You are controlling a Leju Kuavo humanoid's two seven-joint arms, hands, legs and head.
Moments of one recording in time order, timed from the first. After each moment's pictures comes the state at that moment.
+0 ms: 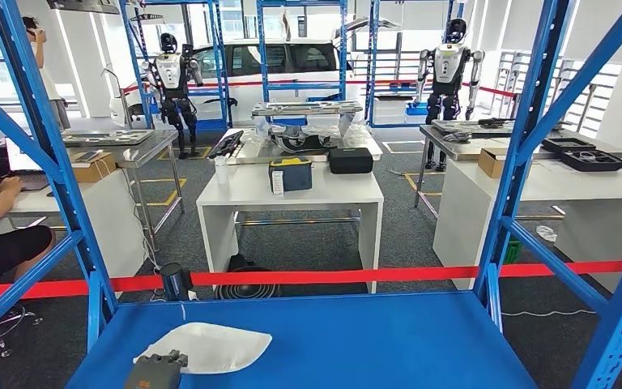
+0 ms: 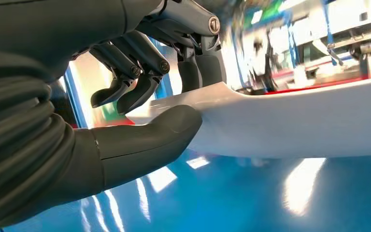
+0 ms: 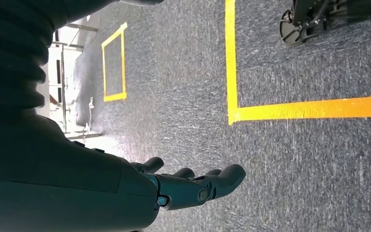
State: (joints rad) left arm -0.82 0.02 -0.55 -0.27 -1.14 0.51 -0.16; right arm -0.12 0.17 -0.94 -0.17 1.15 0.01 0.19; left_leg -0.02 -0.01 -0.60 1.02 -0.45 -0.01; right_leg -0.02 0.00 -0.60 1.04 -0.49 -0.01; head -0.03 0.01
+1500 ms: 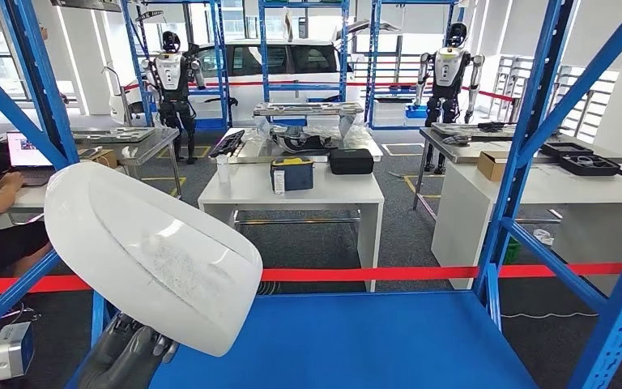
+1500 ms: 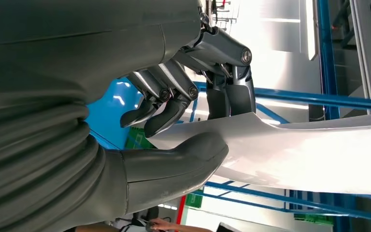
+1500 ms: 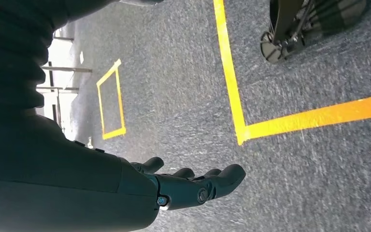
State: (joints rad) left arm -0.47 0.04 -0.30 -1.50 0.86 -0.57 -0.16; right arm -0.09 0.17 -1.07 -0.17 1.09 -0.02 0.13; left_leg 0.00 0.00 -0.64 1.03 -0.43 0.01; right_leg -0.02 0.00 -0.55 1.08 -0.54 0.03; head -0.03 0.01
